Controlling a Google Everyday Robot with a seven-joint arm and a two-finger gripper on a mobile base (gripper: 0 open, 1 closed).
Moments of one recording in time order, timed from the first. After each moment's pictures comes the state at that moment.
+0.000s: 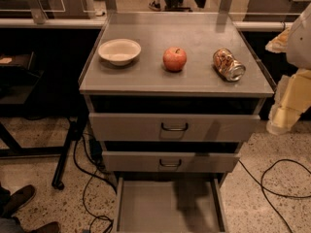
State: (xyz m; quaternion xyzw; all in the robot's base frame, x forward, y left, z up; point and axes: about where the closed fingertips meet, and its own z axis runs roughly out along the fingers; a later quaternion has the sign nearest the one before) arm 0.438 -0.217 0.976 -0.60 0.78 -0.03 0.16
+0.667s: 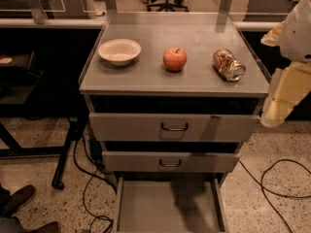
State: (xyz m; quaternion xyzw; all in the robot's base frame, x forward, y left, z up) arm 0.450 -0.210 0.983 -0.61 0.78 -0.04 0.17
